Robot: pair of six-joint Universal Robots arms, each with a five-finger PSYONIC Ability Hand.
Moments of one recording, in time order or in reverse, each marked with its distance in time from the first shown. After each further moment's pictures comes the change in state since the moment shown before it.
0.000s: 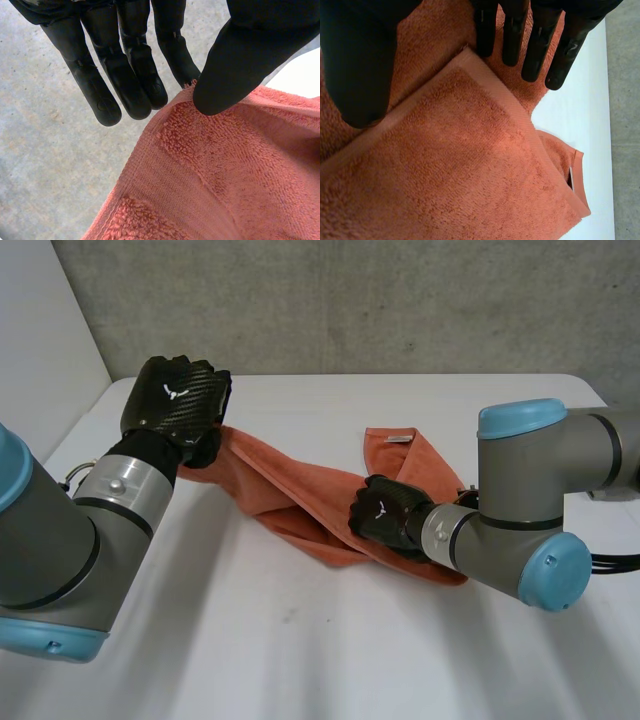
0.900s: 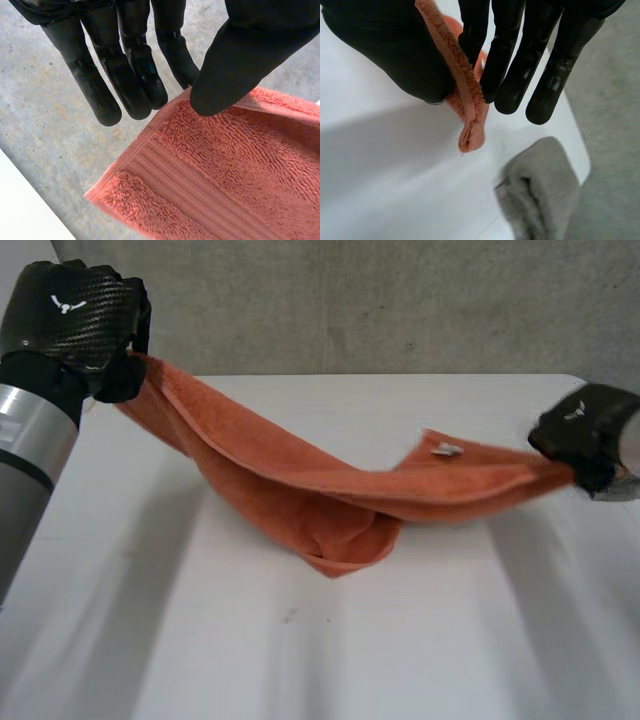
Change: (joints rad) left arm 0.105 0.244 0.067 -0.197 0.002 -0.001; right arm -0.336 -0.444 0.010 0.405 0.205 0.261; left_hand 0.000 0.001 0.000 0.000 0.000; right_hand 0.652 0.779 0.780 0.792 0.782
